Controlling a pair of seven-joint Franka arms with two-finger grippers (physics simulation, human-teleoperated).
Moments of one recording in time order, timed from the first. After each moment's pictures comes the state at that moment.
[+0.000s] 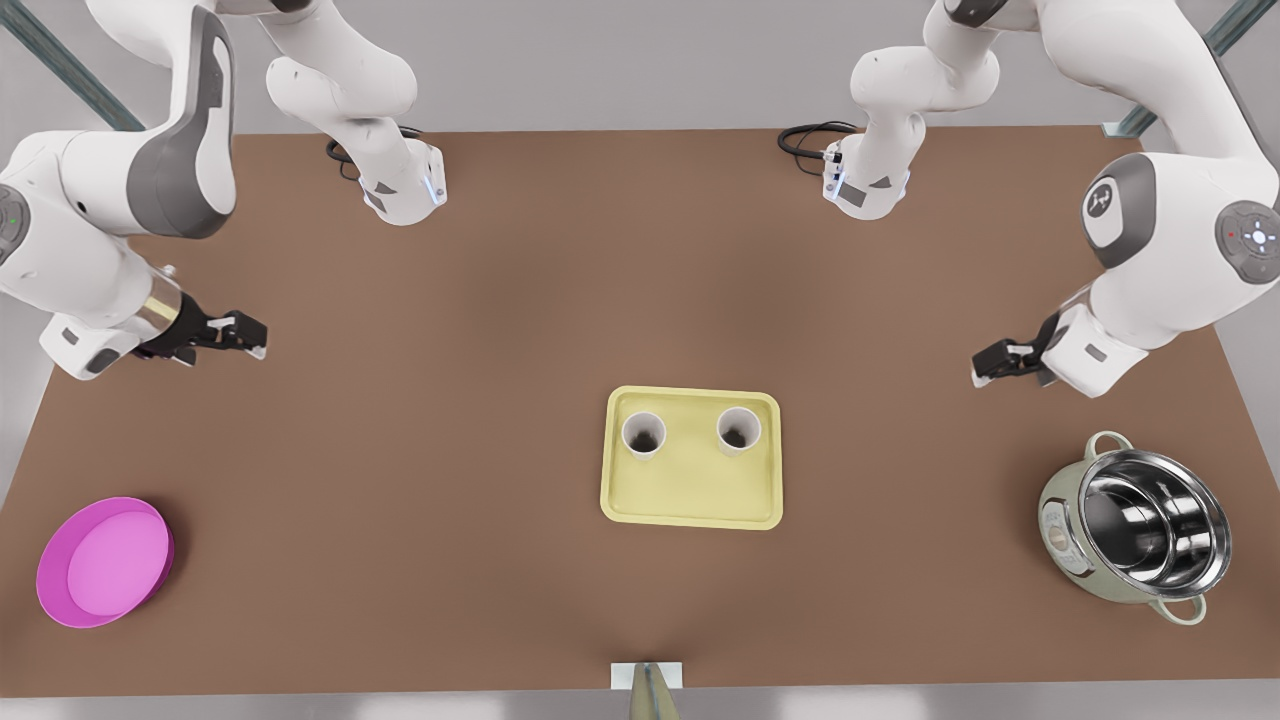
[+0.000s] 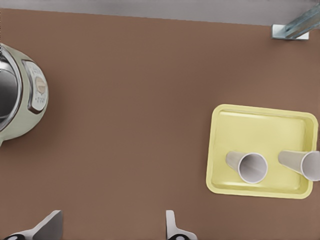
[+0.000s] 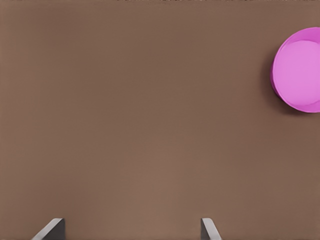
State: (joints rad) left arm 0.01 0.20 -0.05 -1.44 -0.07 1.64 -0.07; right arm 0.01 0.10 -0.03 -1.53 -0.01 1.57 -0.12
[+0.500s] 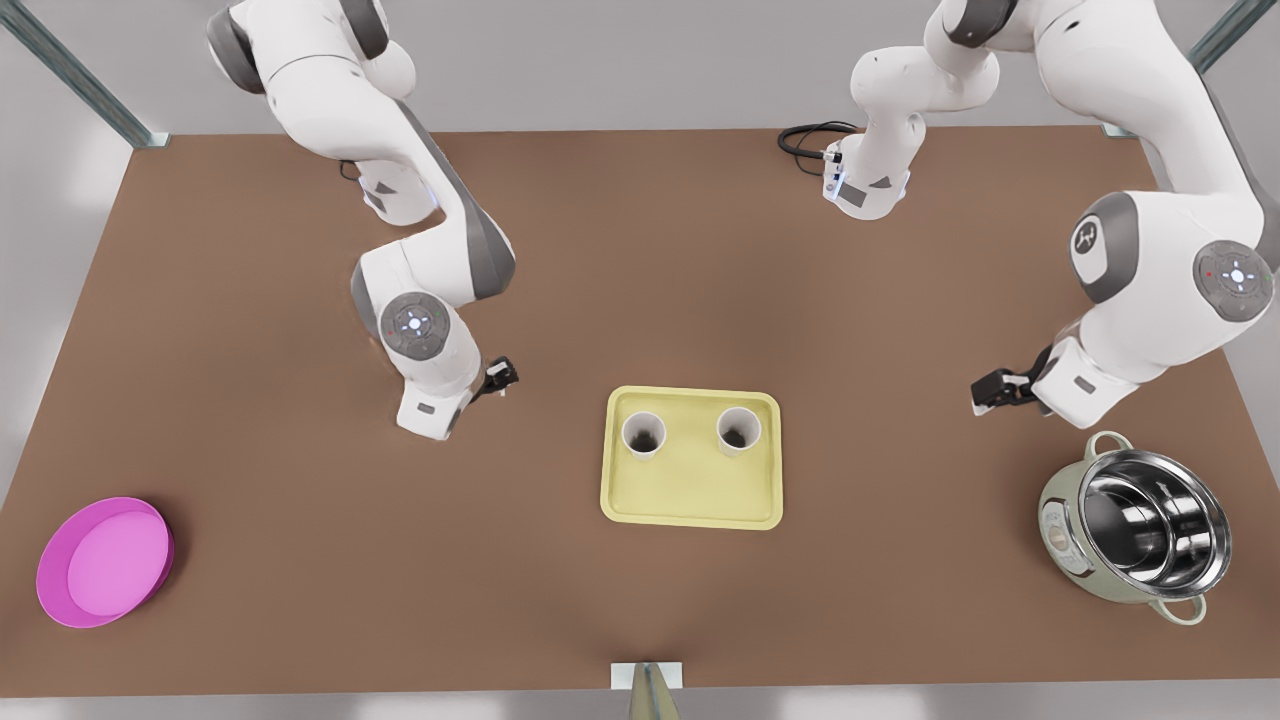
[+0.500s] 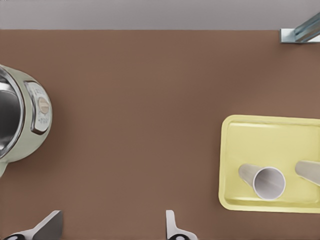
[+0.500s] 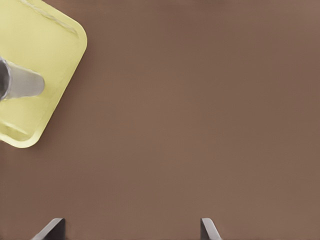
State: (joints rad) left arm 0.00 0.28 -0.06 -1.38 -0.02 1.69 -0.03; right arm 0.50 0.45 -0.01 -1.43 -0.02 1.80 0.04
